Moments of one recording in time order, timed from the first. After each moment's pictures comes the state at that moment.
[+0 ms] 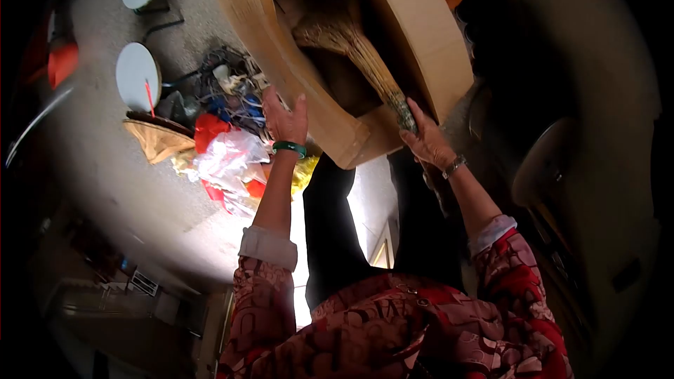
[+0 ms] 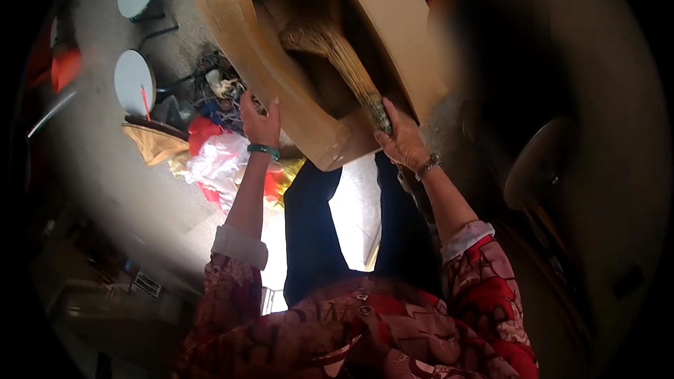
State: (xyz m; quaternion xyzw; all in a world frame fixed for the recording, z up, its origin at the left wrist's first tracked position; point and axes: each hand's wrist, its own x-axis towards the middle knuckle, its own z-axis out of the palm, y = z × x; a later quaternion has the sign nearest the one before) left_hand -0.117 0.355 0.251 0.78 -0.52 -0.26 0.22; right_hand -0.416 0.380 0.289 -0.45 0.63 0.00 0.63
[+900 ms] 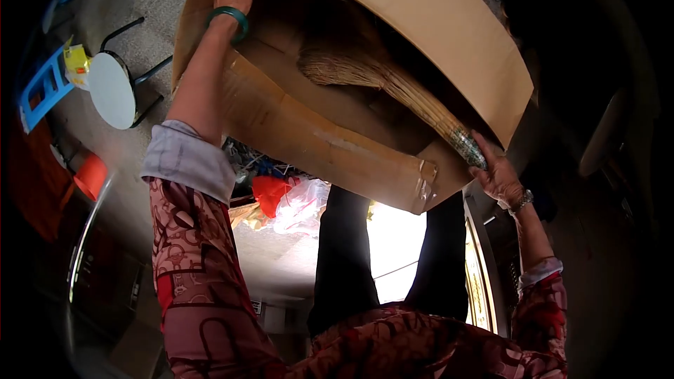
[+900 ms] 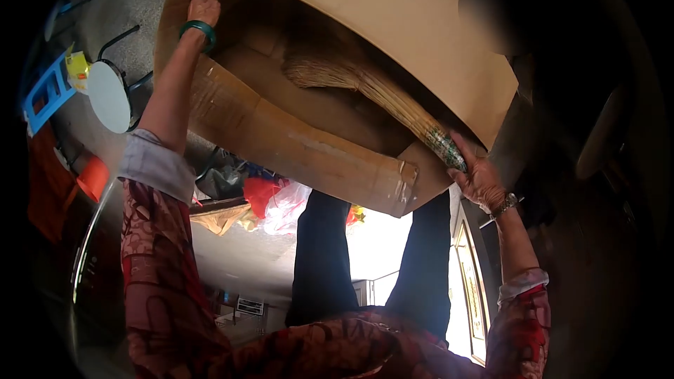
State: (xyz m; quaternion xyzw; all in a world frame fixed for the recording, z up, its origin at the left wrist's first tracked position) left_hand -0.088 -0.068 0.086 0.59 -0.73 -0.34 0.05; right_hand -0.415 0.367 0.275 -0.38 0.70 0.05 0.60
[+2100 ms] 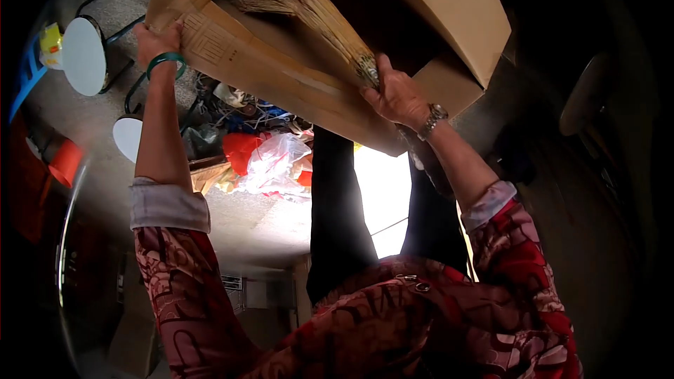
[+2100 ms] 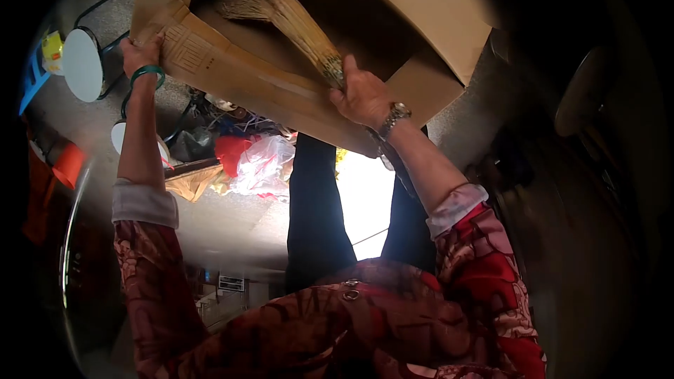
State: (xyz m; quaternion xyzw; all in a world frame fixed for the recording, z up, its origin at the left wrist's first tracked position) left_hand 0.019 0.036 0.204 0.78 -0.61 -0.14 -0.06; right_hand -0.283 0.303 0.254 -0.43 0.70 0.03 0.57
